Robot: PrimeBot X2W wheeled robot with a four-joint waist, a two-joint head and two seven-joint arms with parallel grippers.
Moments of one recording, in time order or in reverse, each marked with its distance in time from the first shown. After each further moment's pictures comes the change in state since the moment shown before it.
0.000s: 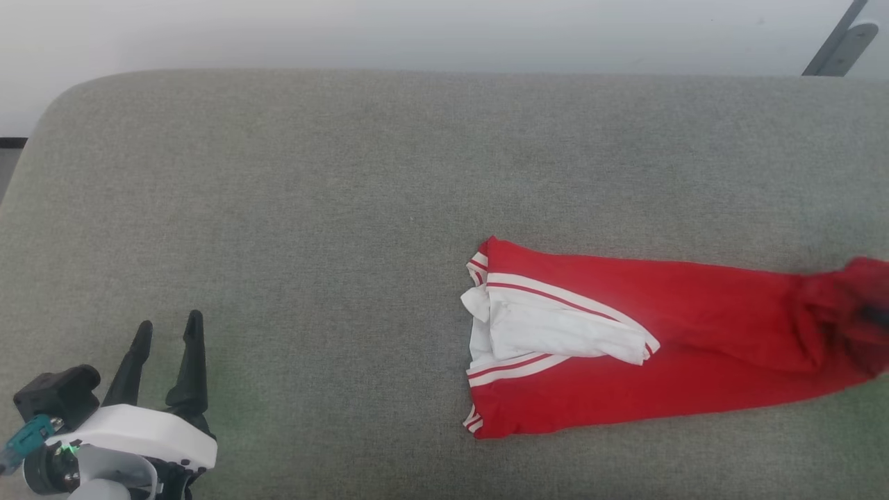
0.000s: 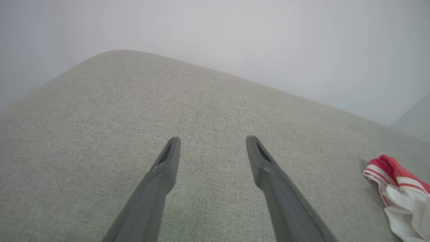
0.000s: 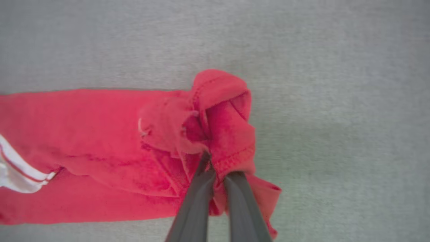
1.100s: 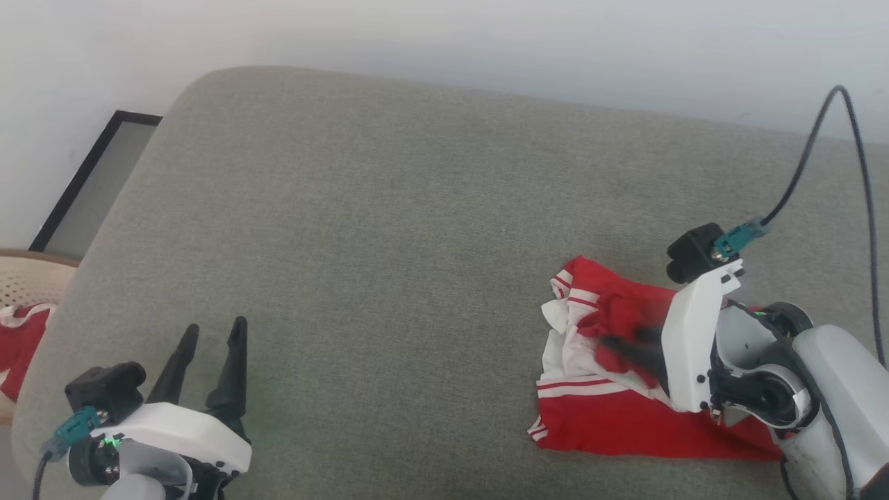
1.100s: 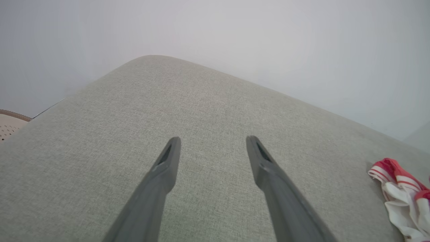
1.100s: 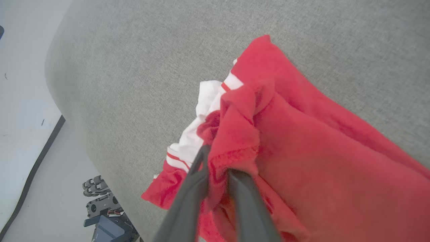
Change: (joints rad) left arm -0.041 -0.040 -0.068 0.066 0.010 -0.048 0.009; right arm -0.071 0.247 0.406 -0.202 0.003 0.000 0.010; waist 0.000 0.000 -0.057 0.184
